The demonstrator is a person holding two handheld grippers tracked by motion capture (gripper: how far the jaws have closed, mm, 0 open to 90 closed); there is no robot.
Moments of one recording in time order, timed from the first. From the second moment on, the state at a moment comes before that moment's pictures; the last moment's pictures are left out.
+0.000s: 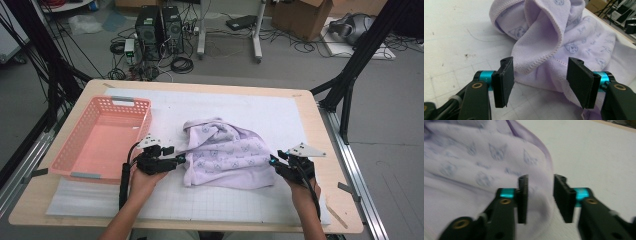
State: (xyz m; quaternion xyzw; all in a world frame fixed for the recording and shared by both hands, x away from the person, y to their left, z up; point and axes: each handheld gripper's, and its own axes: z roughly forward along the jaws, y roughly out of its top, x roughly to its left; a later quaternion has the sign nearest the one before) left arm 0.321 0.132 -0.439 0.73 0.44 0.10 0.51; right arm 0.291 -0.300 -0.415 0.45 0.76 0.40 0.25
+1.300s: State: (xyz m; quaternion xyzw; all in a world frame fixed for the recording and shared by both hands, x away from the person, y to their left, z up) left arm 0.339 0.104 -0.429 0.75 0.40 0.11 0.51; right arm 0.309 -0.264 -0.420 0.39 0.80 0.42 0.19
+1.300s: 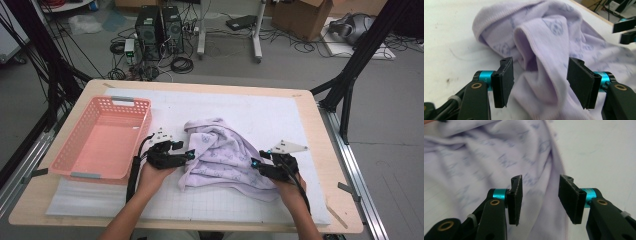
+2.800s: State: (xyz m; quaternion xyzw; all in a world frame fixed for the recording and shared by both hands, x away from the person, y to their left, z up) left arm 0.307 0.094 -0.448 0.79 0.34 0.07 0.50; right arm 0.346 -0.182 -0.394 0.30 0.85 0.40 0.18
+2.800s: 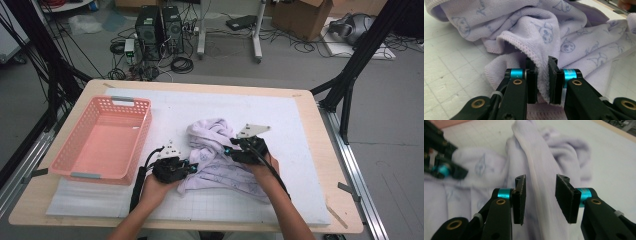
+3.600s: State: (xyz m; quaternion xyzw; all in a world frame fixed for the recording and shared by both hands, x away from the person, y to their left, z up) left arm 0.302 0.092 -0.448 0.79 0.34 0.07 0.50; right arm 0.351 -0.255 -0.375 0.39 0.82 0.35 0.24
